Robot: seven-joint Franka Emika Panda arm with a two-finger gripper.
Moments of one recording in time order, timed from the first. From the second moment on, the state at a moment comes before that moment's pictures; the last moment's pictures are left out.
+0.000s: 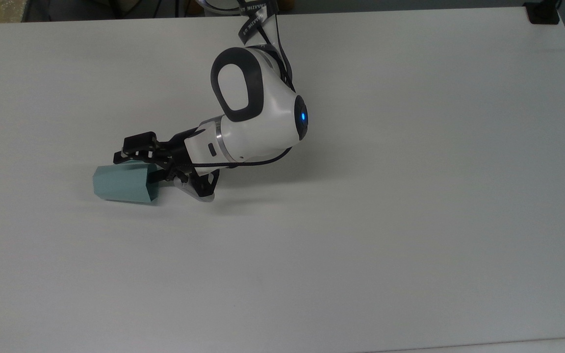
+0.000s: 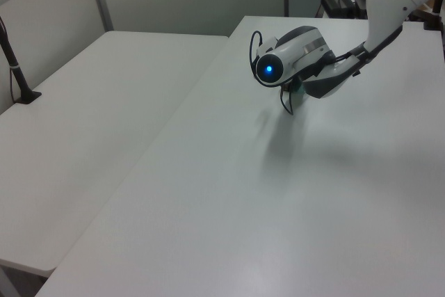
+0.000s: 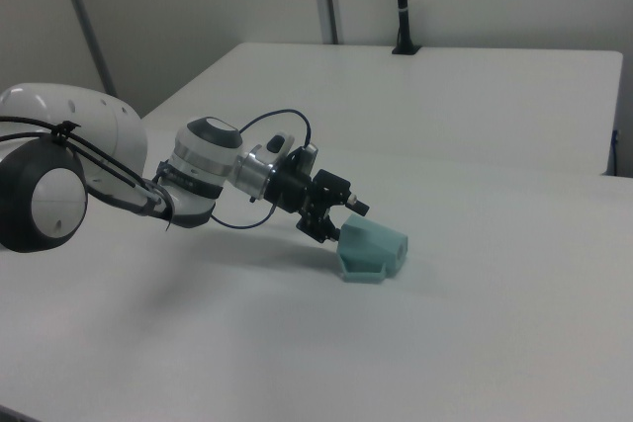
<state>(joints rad) 0.38 0.61 -0.14 -1.62 -1.10 1.84 0.68</state>
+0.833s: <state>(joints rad) 0.37 0.63 -0.14 -1.61 -1.12 1.88 0.68</state>
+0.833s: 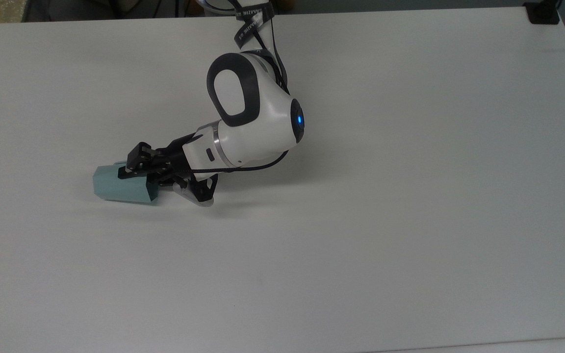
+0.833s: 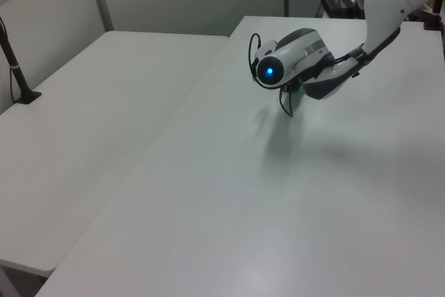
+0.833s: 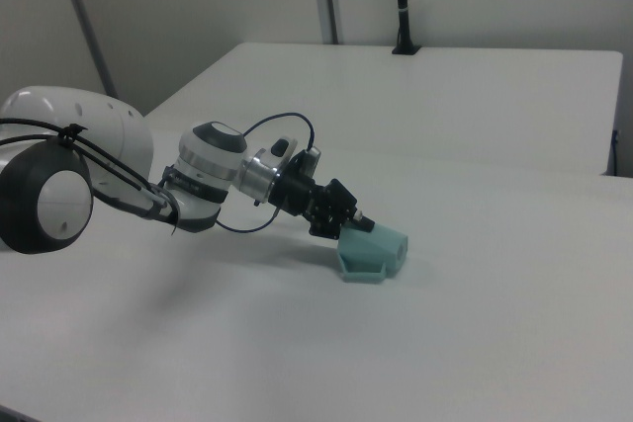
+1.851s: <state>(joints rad) 0.37 0.55 -0.14 -1.58 -1.02 1.87 0.65</state>
